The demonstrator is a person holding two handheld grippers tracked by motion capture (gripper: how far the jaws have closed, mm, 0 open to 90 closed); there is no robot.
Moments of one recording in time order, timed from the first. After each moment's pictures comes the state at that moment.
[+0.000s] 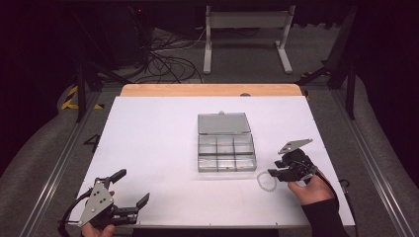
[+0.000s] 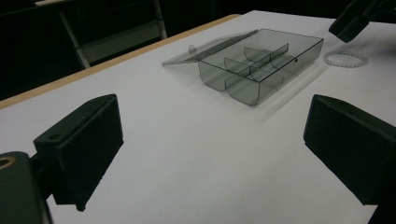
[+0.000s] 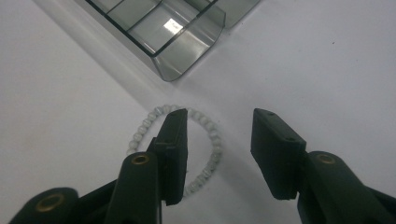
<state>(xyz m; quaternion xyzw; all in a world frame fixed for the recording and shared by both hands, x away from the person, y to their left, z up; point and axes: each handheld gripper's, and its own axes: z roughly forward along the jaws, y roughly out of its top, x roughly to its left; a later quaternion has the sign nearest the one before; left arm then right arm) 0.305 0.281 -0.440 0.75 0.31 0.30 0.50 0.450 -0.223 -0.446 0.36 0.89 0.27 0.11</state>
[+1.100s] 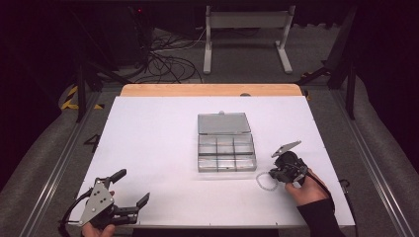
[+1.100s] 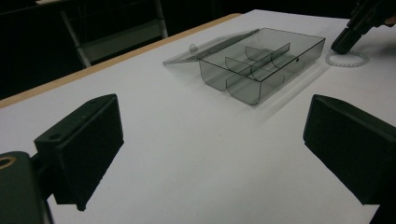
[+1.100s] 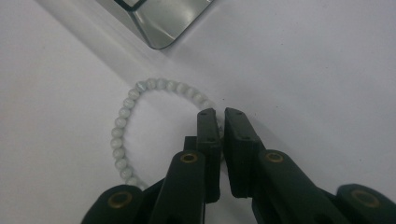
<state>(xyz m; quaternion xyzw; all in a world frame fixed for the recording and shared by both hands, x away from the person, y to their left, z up) 0.306 0.281 -0.440 0.75 0.31 0.31 0.50 0.455 -0.213 -0.464 0.38 0.90 0.21 0.09</state>
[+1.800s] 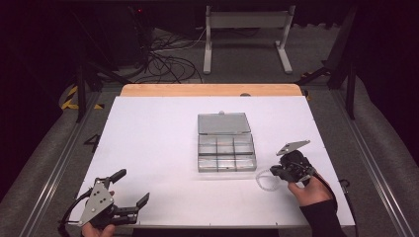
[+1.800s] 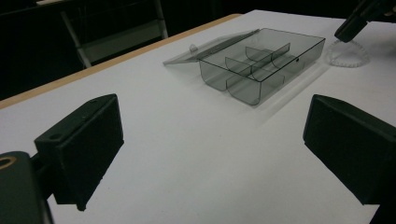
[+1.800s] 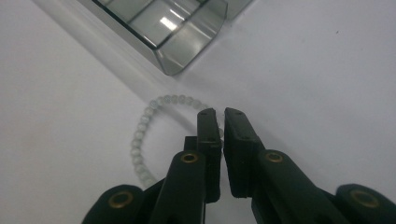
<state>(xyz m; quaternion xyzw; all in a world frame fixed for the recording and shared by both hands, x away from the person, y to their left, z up) 0.305 0.281 -0.440 0.75 0.31 0.31 0.50 0.445 -0.221 -0.445 0.37 0.88 0.27 0.11</state>
